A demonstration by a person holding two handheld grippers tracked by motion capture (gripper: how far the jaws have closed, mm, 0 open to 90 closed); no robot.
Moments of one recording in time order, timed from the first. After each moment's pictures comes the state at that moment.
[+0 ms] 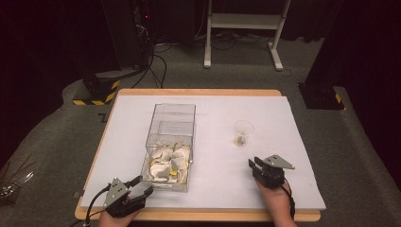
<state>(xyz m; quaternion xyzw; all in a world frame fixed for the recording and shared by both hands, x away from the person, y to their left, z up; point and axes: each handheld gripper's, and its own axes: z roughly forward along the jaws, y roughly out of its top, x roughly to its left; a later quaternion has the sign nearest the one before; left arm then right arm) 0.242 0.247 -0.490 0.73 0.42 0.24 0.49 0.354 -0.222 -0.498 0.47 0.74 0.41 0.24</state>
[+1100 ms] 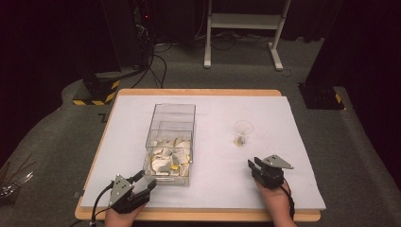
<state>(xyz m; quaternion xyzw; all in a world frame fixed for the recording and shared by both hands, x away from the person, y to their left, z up) 0.252 0.232 -0.485 0.69 0.44 0.28 0.50 0.354 -0.220 -0.499 0.47 0.75 0.40 0.24</state>
